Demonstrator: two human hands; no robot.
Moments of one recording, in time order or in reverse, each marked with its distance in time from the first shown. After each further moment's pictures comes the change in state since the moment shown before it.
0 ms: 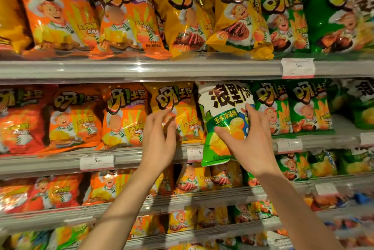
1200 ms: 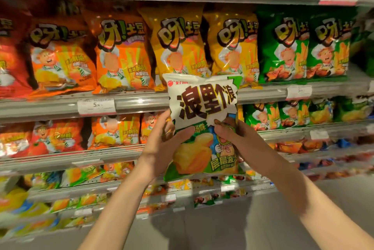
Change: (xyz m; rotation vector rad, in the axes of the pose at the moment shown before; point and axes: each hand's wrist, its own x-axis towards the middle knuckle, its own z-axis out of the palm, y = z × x) left_hand -0.112 -0.019 -0.022 -0.806 -0.375 -0.534; right_hand -0.084 0.039 0.044 0.544 -0.603 0.385
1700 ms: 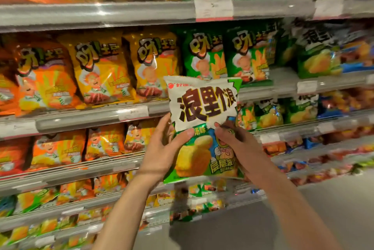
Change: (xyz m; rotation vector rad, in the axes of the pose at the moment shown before) left_hand 0.003 -0.016 0.214 0.136 0.005 0.116; right_hand -0.058 0.029 -0.188 0.164 0.155 -0.062
